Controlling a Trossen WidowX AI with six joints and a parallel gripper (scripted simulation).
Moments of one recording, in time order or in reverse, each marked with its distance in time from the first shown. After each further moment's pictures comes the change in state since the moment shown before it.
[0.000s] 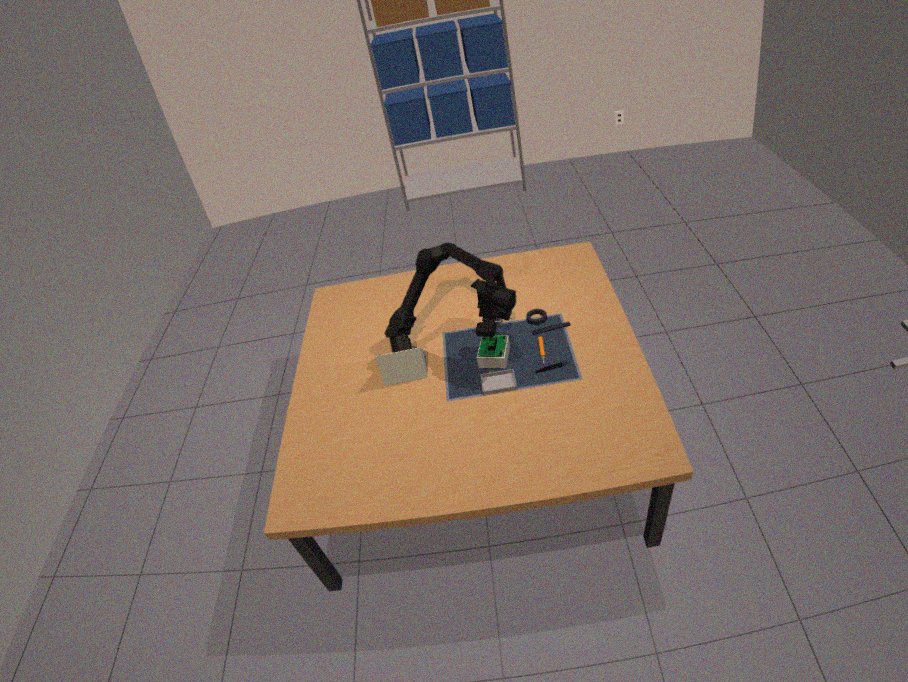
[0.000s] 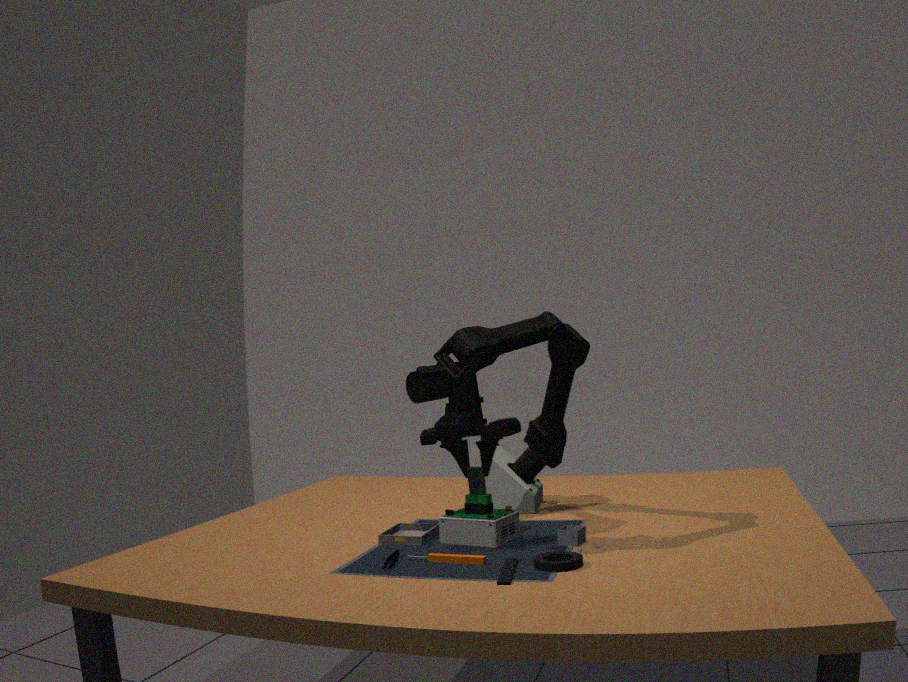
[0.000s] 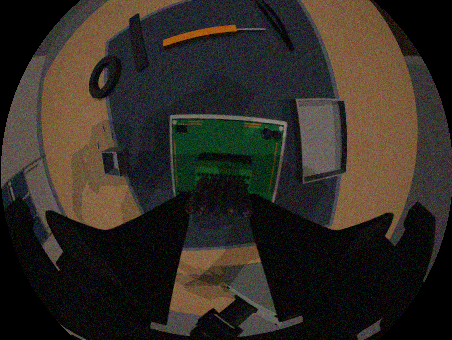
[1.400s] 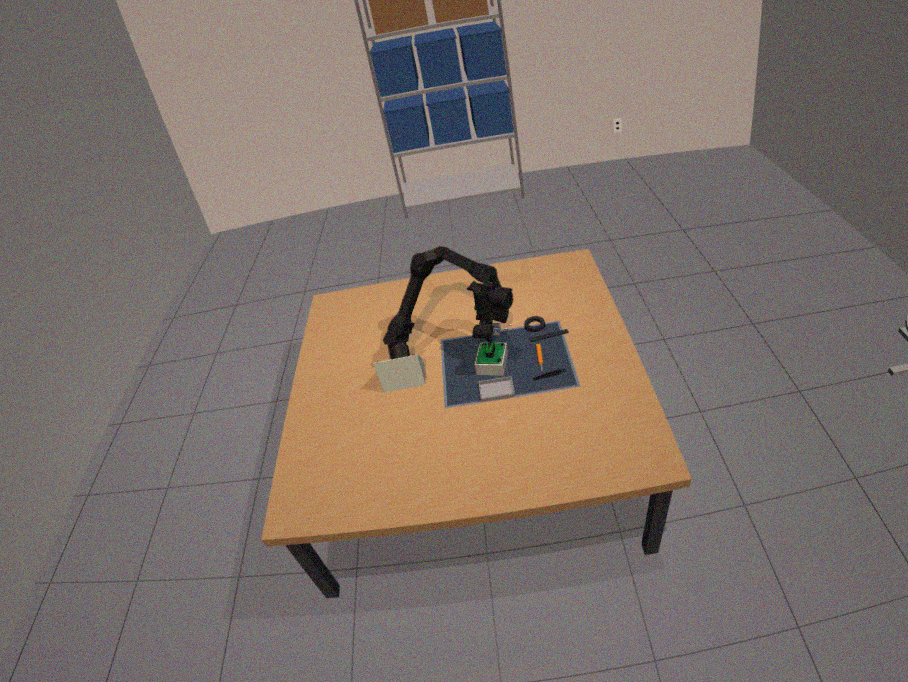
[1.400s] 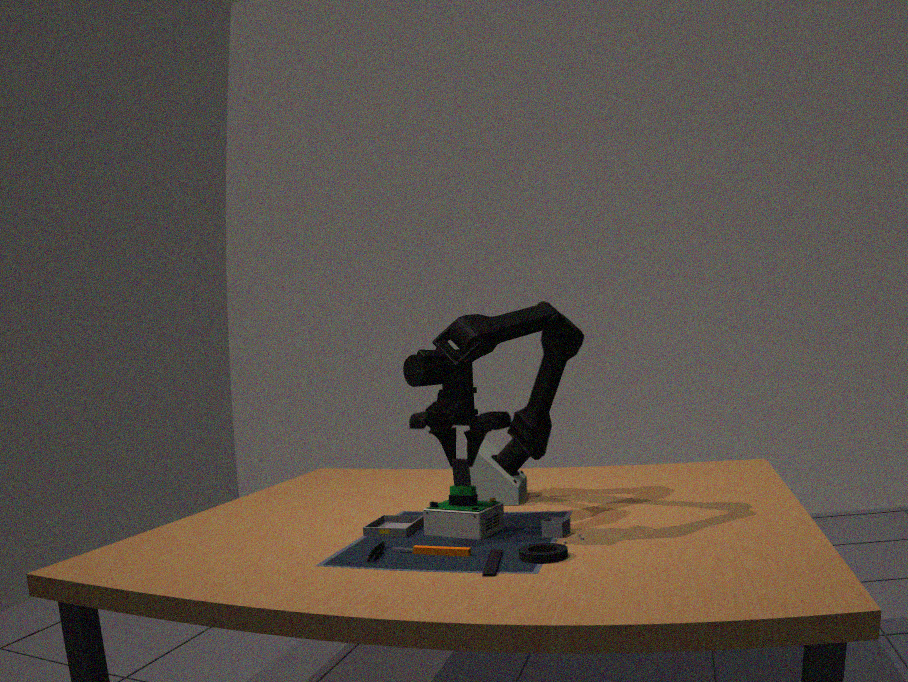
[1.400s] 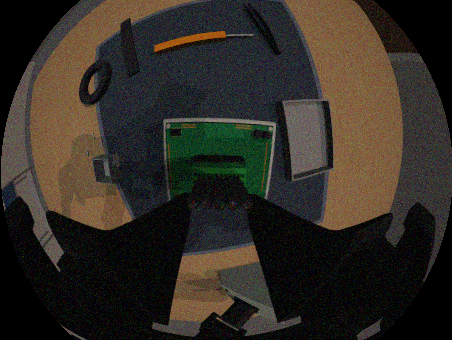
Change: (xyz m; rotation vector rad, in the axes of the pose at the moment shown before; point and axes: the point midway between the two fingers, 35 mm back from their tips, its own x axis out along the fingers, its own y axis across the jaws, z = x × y) arm -0.001 0.003 -0.002 0.023 -0.034 -0.104
